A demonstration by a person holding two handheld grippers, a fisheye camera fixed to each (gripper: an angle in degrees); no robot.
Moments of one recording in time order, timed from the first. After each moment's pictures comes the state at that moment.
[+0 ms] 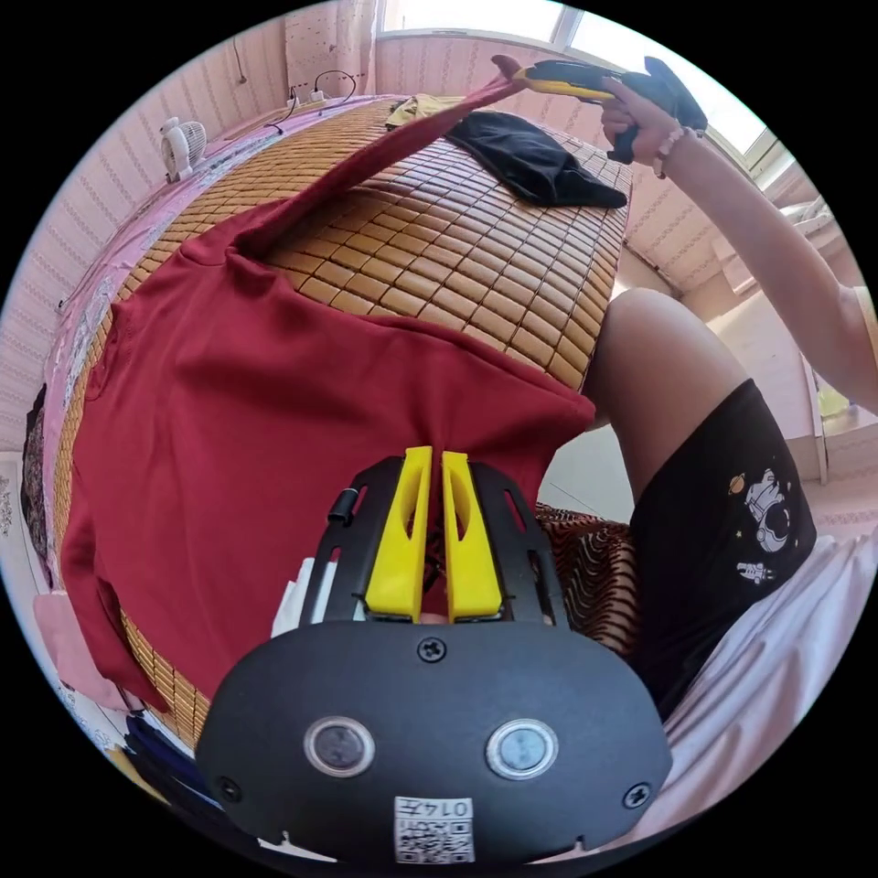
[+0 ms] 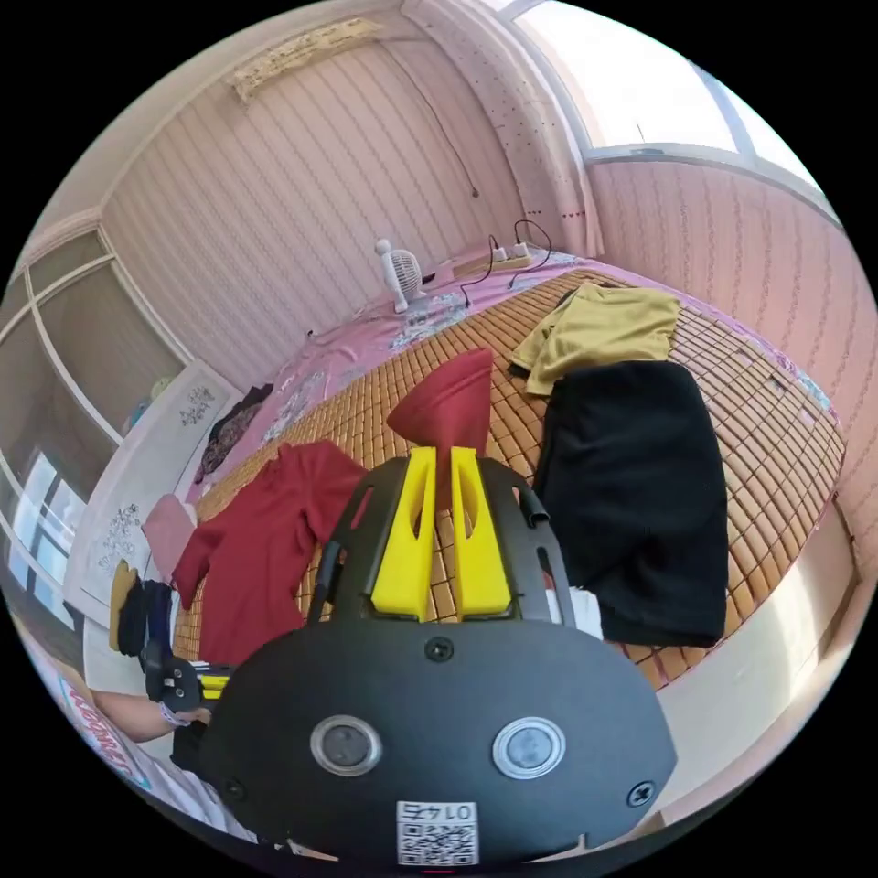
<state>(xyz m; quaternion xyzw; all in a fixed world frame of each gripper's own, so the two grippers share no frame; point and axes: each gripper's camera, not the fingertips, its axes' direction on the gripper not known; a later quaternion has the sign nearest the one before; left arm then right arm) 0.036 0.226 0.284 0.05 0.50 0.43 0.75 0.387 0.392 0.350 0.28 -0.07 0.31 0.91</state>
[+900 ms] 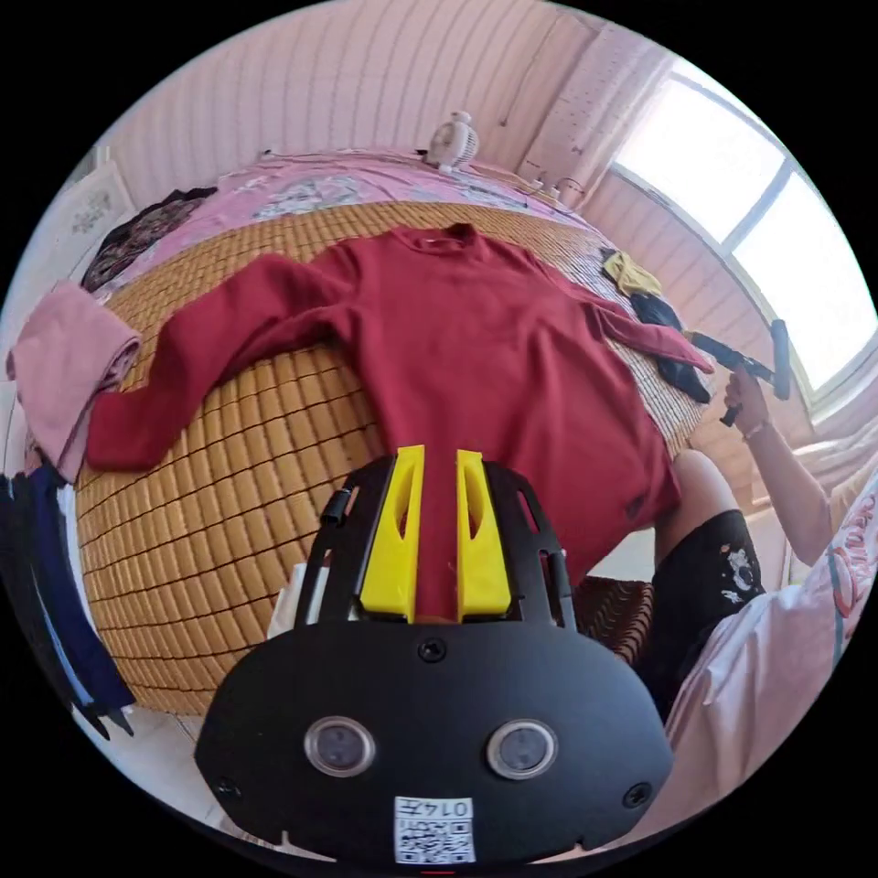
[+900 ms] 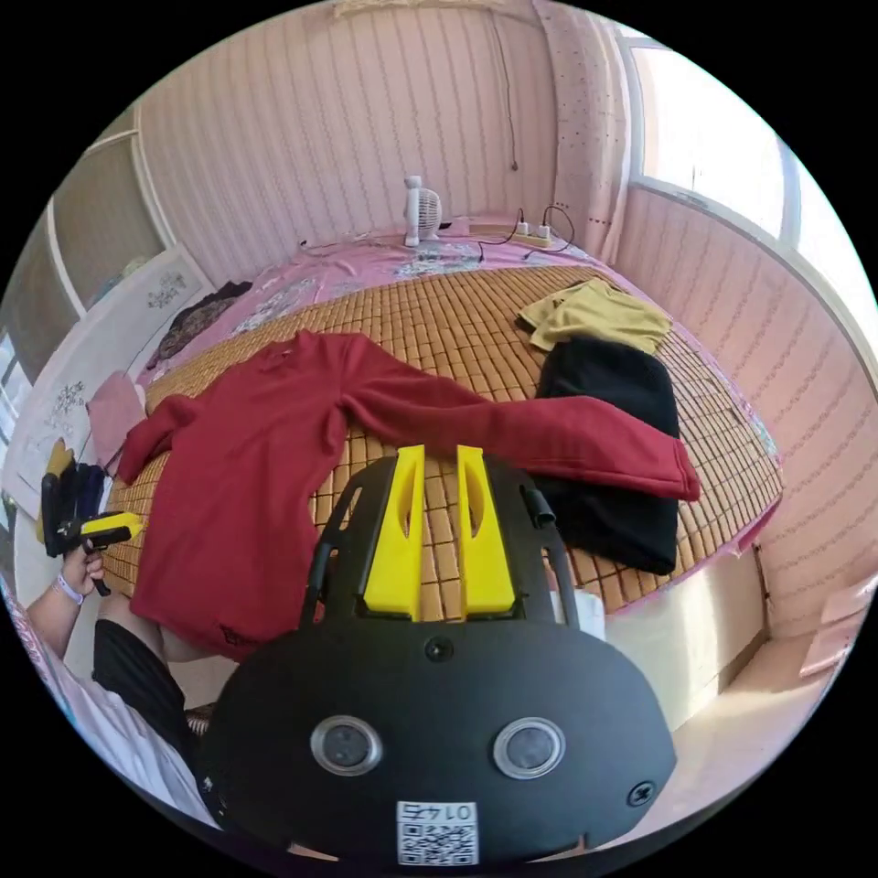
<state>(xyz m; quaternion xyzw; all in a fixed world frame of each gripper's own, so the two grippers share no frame) -0.245 0.131 0.428 0.00 0.51 0.08 0.86 0.263 0.321 0.354 0.14 0.03 0.12 0.98</state>
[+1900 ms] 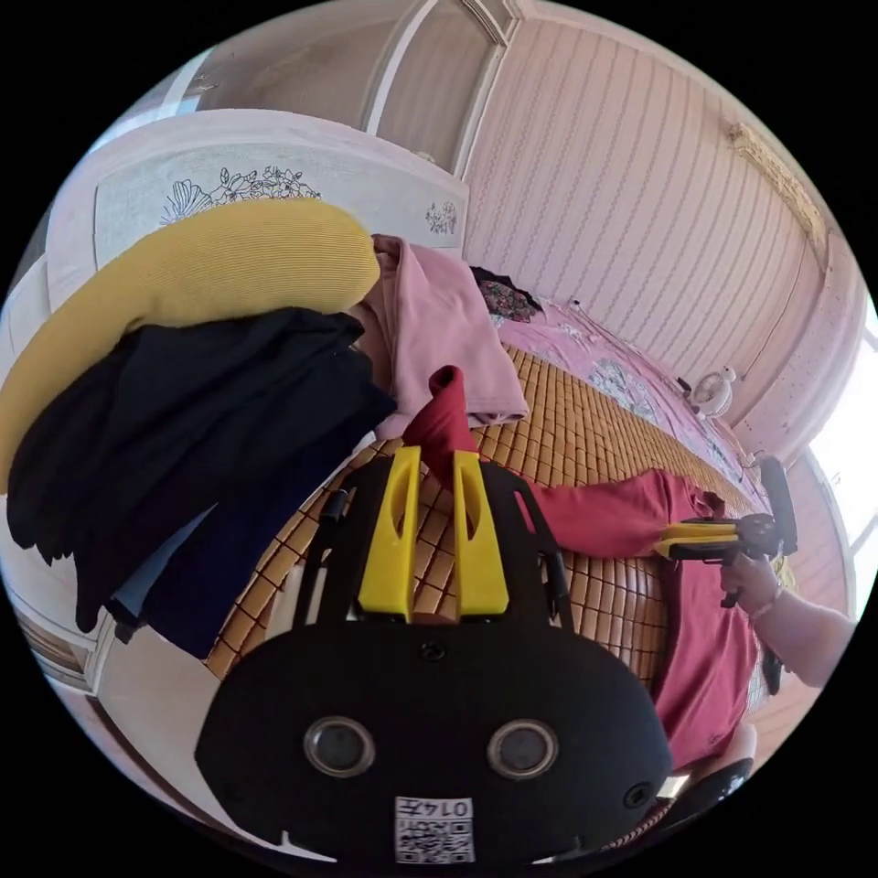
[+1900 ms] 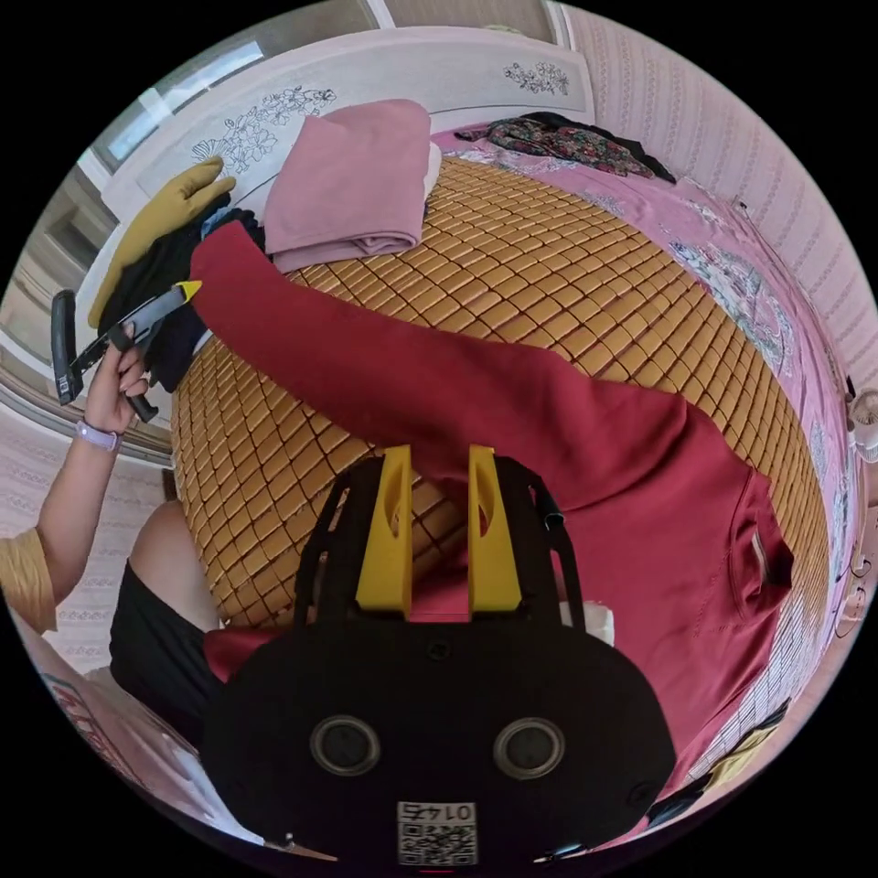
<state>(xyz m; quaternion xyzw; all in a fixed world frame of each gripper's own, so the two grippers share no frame) -0.510 0.158 0.529 0.05 0.35 -0.30 0.89 -0.145 -0.052 0.474 -0.06 -0.14 -0.31 0.94</state>
